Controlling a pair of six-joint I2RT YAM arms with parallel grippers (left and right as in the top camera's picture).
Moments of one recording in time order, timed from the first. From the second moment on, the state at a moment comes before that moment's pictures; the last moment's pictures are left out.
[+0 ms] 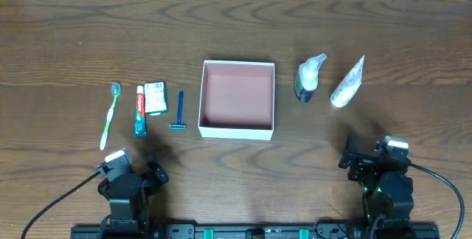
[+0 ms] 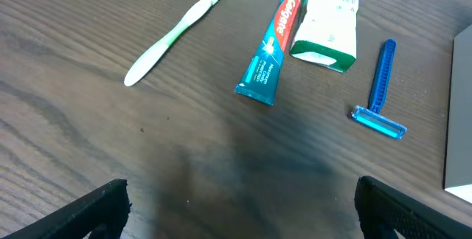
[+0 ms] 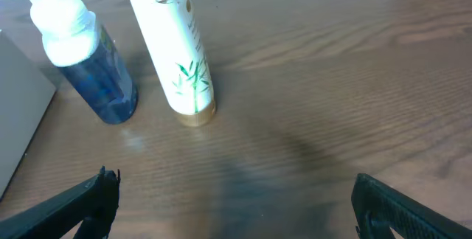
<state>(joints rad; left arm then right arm) -0.07 0.01 0.20 -0.87 -0.29 -0.40 0.09 0.02 0.15 -0.55 0.21 0.21</state>
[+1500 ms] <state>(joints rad) -0.07 0.01 0.20 -0.87 -0.29 -0.40 0.09 0.03 0.18 -0.47 0.04 0.21</state>
